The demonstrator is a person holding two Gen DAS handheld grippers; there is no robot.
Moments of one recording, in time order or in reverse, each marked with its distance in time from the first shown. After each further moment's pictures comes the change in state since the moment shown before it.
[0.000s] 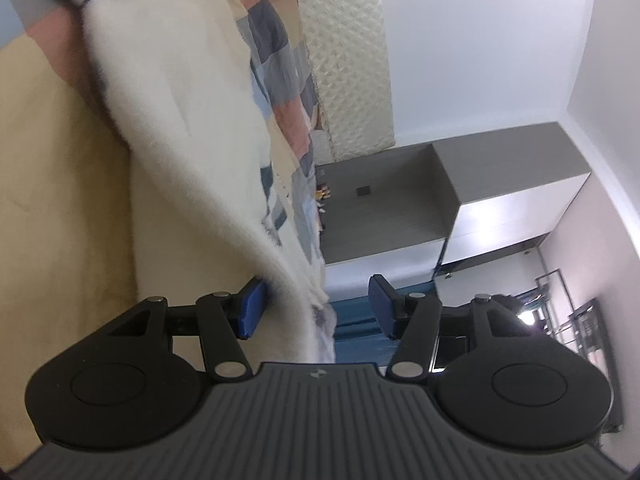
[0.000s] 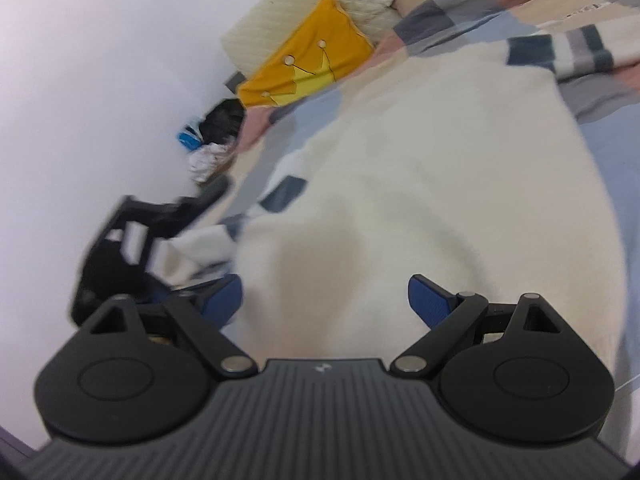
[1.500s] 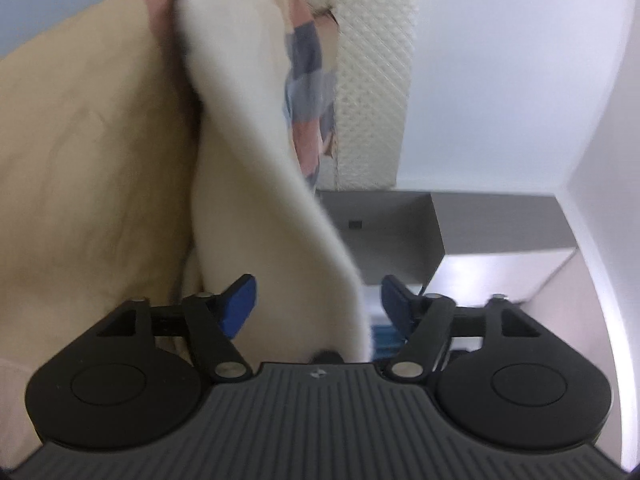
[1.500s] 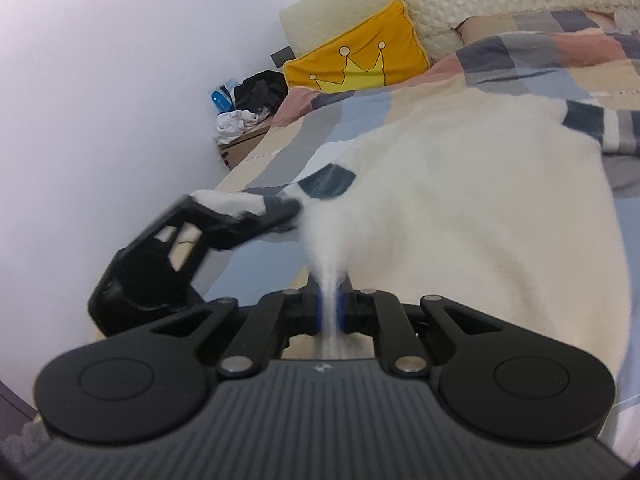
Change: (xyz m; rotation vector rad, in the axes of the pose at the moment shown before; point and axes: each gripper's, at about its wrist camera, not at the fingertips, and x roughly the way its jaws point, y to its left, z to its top) left arm -0.043 0.006 -0.040 -0.213 -0.092 -0.036; right arm -0.009 0.077 -0.008 -0.265 0.044 -0.017
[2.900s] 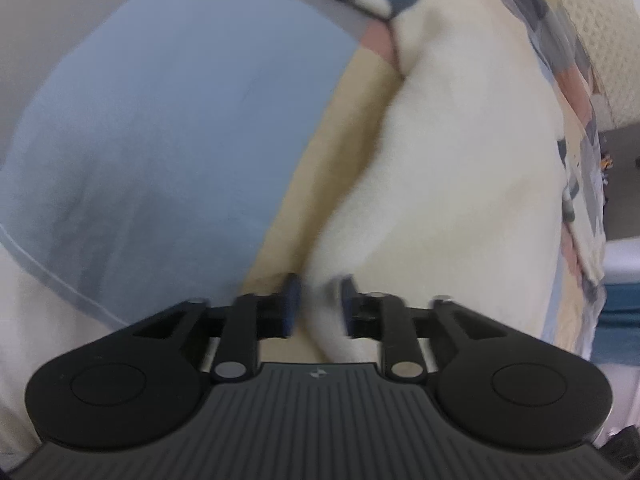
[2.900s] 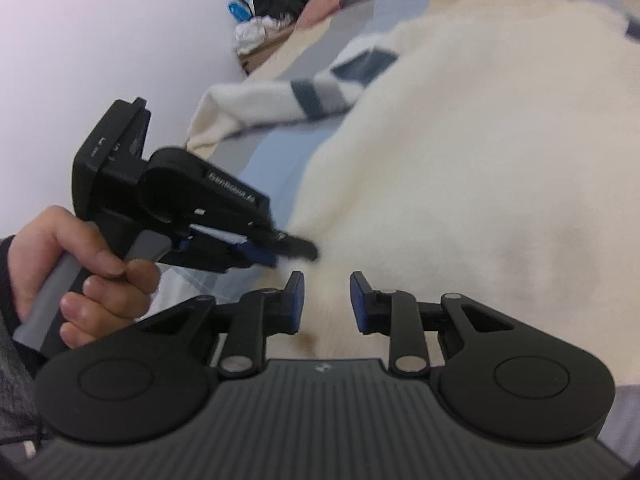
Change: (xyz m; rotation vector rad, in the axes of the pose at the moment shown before) left arm -0.024 -0.015 0.053 0.226 0.116 0.997; right arm 0.051 0.022 -0.053 -0.017 0.245 0.059
